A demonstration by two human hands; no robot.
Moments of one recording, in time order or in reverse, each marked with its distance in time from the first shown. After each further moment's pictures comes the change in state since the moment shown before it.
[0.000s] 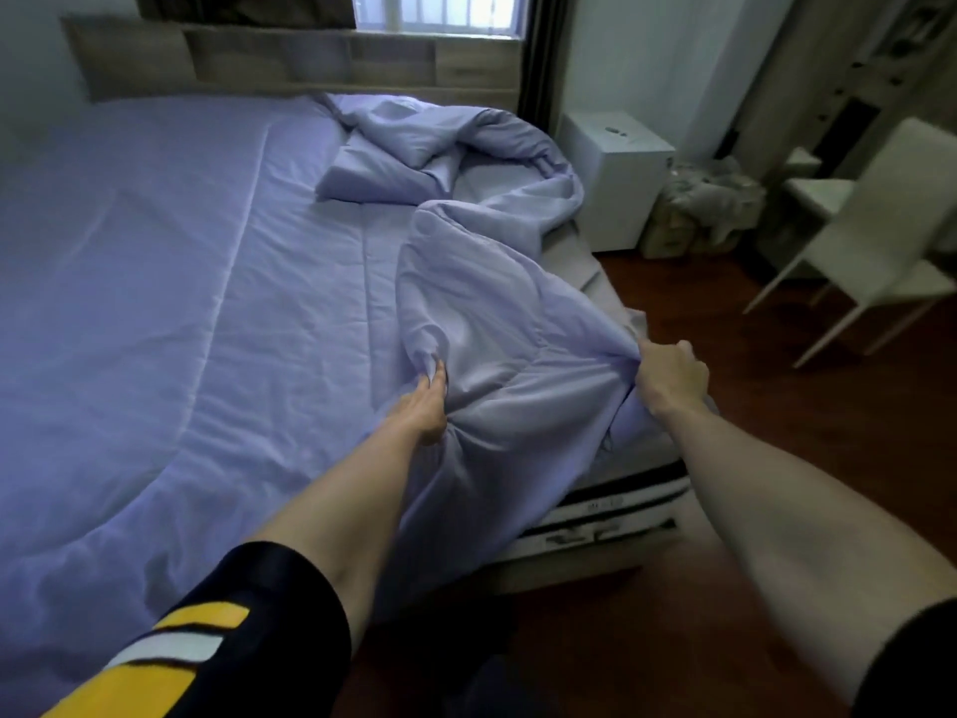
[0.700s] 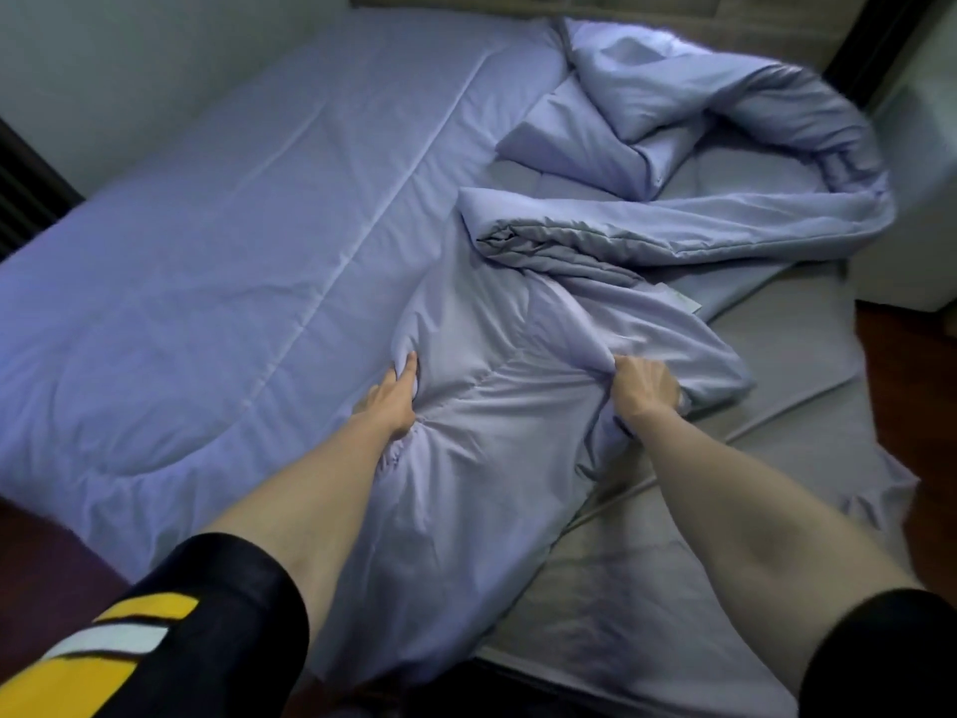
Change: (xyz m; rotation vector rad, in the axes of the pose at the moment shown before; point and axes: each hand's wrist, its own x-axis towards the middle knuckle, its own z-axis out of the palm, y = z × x) left_hand 0.162 -0.156 -0.027 -0.141 0.048 -0.652; right_hand 0.271 -0.237 0.153 0.044 -0.283 -0.493
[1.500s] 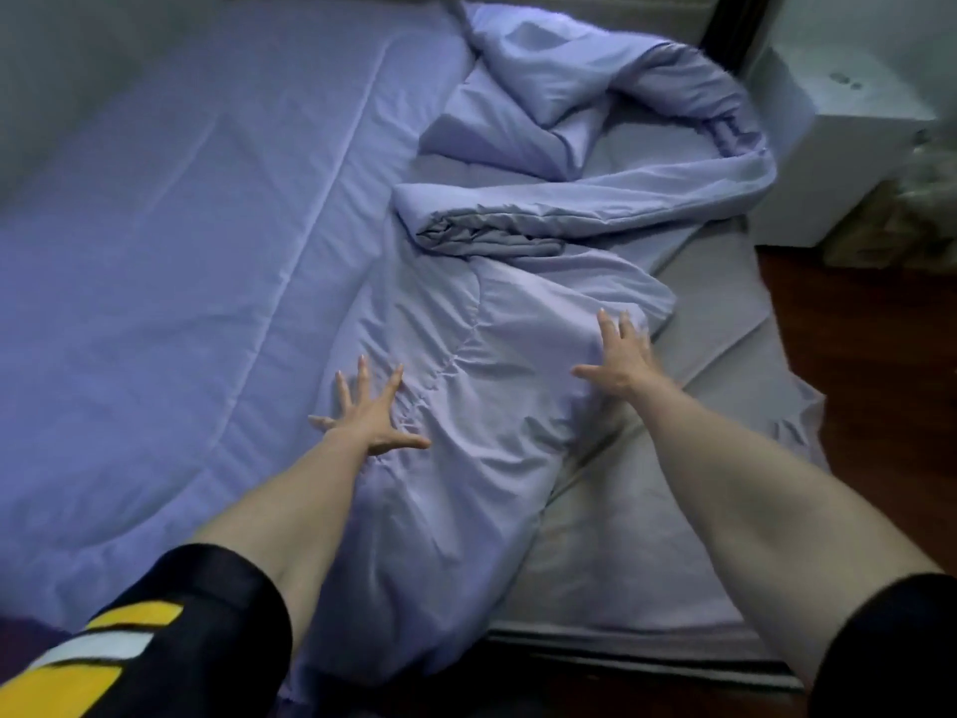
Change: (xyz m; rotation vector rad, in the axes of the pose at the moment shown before) left_hand -0.016 -0.006 -0.021 0.048 -0.148 0.161; right_hand -0.025 0.017 -0.028 0.194 -0.148 0.104
